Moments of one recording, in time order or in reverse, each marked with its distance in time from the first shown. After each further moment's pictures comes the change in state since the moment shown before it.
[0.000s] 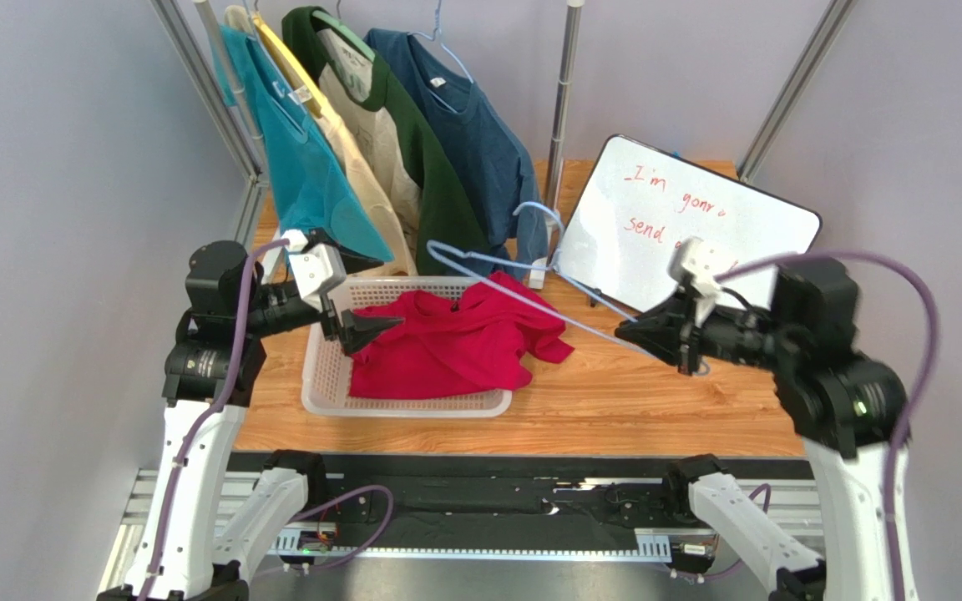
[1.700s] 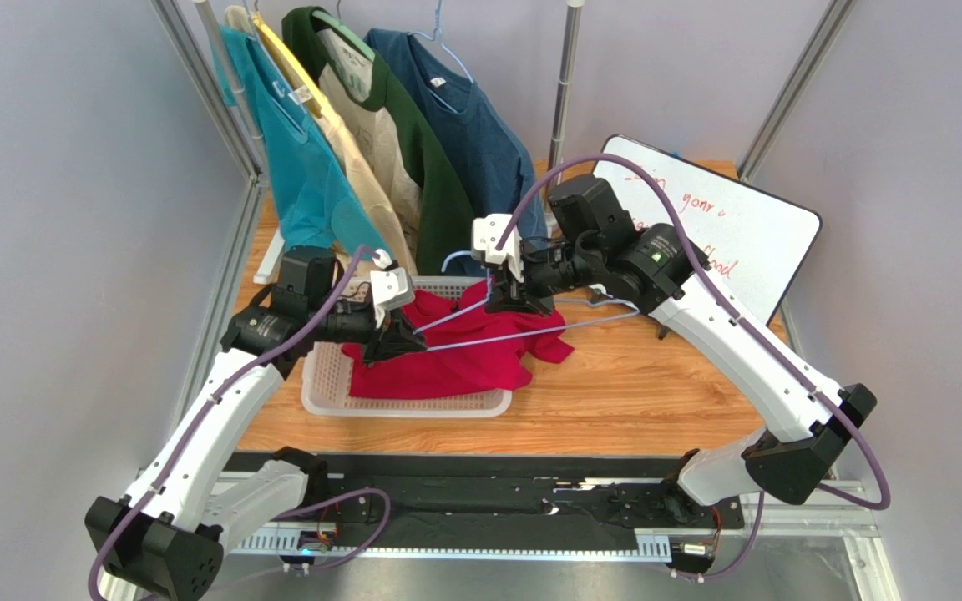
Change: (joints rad) left arm -0.245 0.169 -0.107 -0.238 -0.101 0.157; right arm 0.551 0.649 0.238 0.148 0.216 -0.223
